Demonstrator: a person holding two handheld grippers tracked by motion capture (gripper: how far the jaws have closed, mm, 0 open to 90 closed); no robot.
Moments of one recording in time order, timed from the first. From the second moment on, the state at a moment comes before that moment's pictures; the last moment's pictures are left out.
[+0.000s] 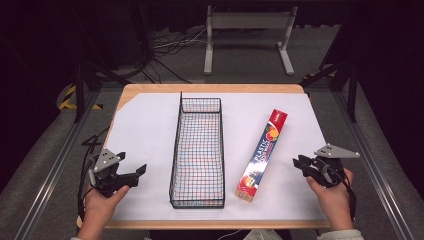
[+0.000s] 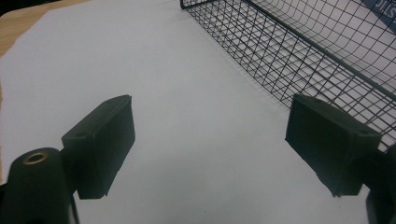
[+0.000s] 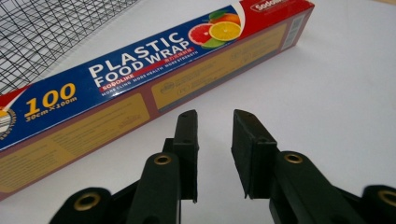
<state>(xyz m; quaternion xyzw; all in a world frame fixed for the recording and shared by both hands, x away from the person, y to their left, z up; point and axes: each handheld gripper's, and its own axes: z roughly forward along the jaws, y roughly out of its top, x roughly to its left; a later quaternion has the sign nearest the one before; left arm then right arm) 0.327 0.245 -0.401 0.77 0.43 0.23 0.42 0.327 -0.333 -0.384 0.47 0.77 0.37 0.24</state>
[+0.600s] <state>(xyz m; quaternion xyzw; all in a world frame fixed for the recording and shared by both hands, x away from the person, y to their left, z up) 0.323 0.244 -0.398 0.76 0.43 0.23 0.42 0.318 -0.304 -0.362 0.42 0.79 0.40 0.21</state>
